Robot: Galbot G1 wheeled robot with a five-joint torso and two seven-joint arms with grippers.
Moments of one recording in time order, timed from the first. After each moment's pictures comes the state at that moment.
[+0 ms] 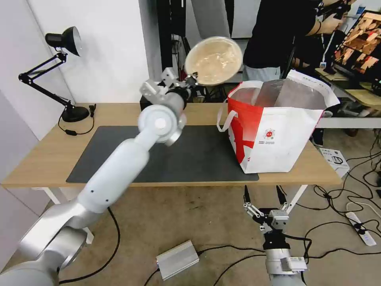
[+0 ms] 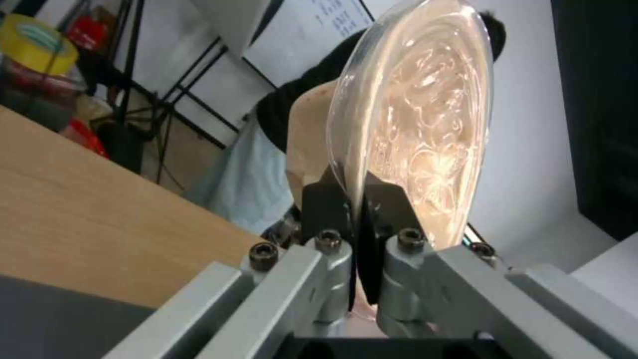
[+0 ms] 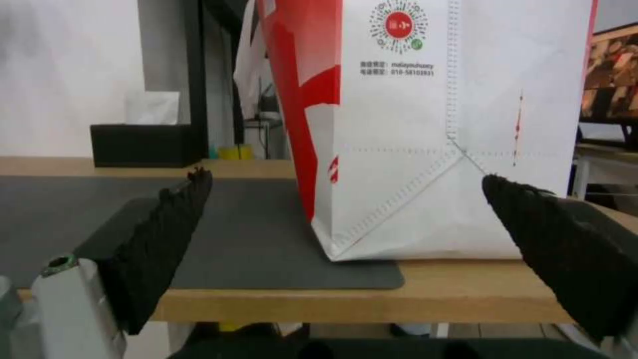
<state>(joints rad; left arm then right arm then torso) 0.18 -1.27 0.21 -1.62 -1.53 0.00 -0.59 -1.59 1.03 0.19 2.02 0.13 0.43 0.55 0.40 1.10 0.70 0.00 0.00</state>
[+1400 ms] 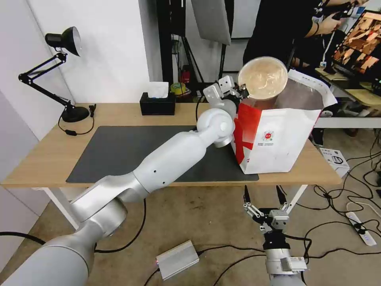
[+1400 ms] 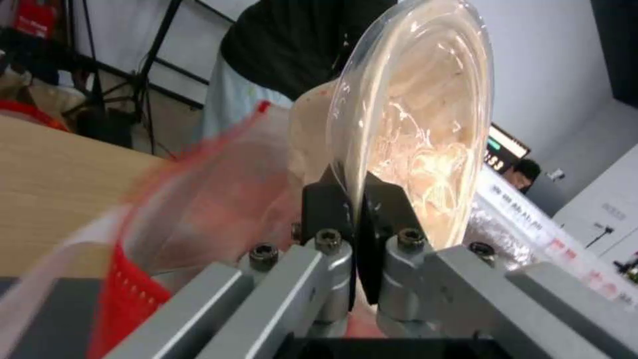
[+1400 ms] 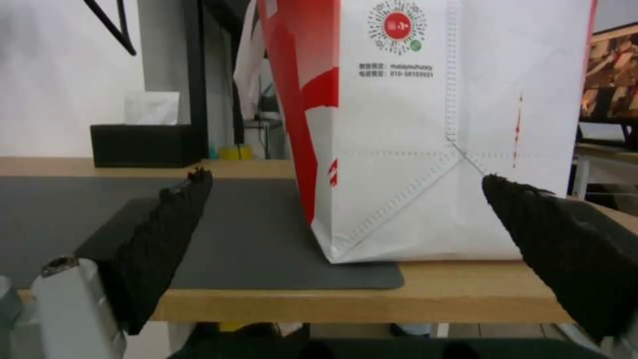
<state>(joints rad) 0.03 -1.51 0.48 -1.27 -1.40 -0.01 -0.51 -1.59 1.03 0.19 2.02 0.13 0.43 0.55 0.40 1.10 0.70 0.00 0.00</state>
